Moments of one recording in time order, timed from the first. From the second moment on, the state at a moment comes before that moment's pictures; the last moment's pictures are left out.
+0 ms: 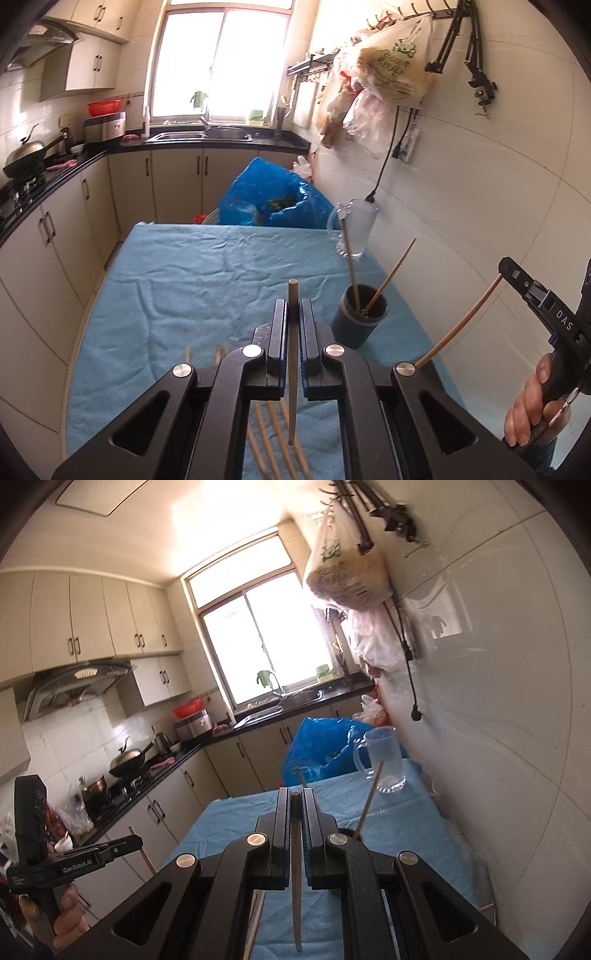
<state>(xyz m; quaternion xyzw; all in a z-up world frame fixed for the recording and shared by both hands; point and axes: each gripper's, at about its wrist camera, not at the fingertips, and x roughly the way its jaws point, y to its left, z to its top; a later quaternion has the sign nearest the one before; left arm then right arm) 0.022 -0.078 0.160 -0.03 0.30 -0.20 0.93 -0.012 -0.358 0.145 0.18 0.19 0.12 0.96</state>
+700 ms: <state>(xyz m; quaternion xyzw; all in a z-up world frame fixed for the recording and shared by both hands) 0.099 -0.182 0.237 -0.04 0.25 -0.24 0.94 0.059 -0.403 0.183 0.21 0.15 0.08 0.96</state>
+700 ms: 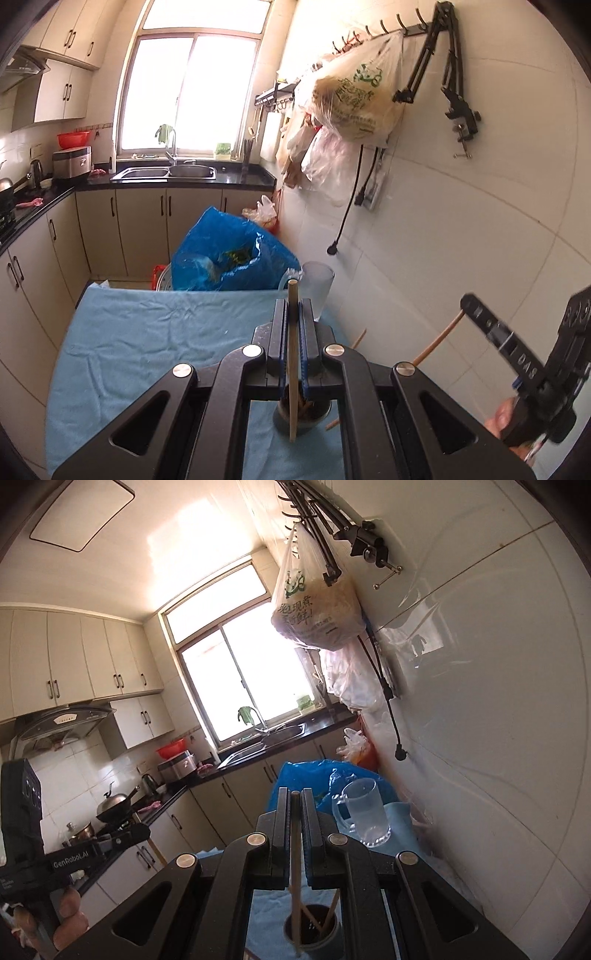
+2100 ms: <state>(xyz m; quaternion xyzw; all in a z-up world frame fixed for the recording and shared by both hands) 0.161 -0.177 0.156 -0.11 0.33 -0.22 0.91 0.105 -0.407 0.129 0.21 0.23 0.05 0.95</state>
